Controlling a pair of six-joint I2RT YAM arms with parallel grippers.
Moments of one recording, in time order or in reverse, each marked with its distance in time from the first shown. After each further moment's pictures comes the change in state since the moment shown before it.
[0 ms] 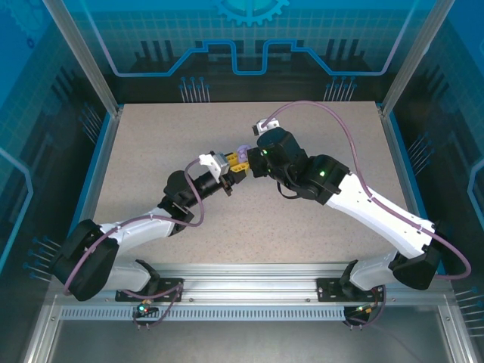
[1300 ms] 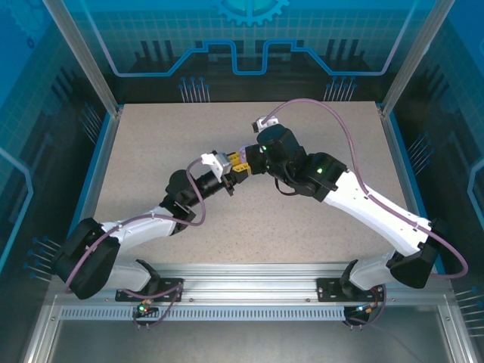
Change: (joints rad) left arm -0.014 0.014 0.020 0.000 0.000 -0.008; right arm -0.027 0.019 -0.005 0.034 -0.048 0.028
